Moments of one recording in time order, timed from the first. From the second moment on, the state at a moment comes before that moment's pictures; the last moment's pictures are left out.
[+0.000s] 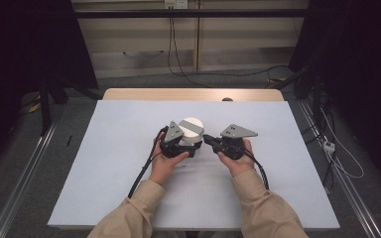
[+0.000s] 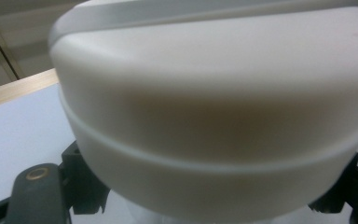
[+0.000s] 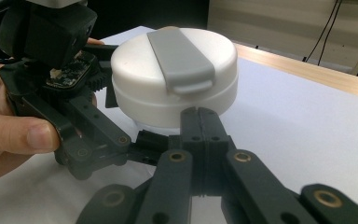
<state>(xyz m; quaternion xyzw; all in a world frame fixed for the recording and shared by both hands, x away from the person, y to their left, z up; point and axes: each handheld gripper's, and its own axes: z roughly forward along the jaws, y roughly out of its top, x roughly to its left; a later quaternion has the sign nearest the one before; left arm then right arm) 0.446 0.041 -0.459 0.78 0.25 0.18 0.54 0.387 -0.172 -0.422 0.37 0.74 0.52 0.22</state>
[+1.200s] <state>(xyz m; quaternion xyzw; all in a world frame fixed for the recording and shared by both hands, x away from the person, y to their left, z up) 0.446 0.041 -0.460 0.79 0.25 0.19 0.53 0.390 -0.166 -0.404 0.36 0.73 0.54 0.23</state>
